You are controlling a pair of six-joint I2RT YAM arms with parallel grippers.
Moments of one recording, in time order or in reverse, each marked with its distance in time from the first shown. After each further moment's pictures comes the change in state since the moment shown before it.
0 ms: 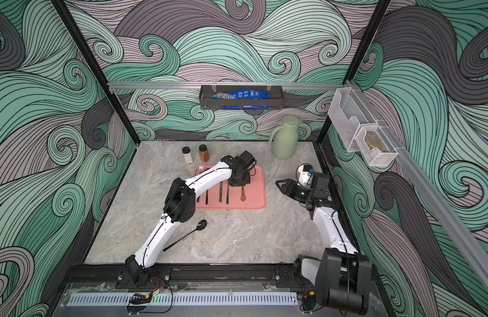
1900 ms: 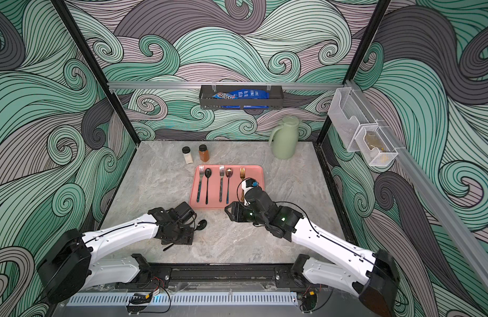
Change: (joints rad) left arm 0.032 -1.287 -1.732 0.187 0.080 0.061; right arm 1.088 -0.126 0.154 -0.242 0.700 0.431
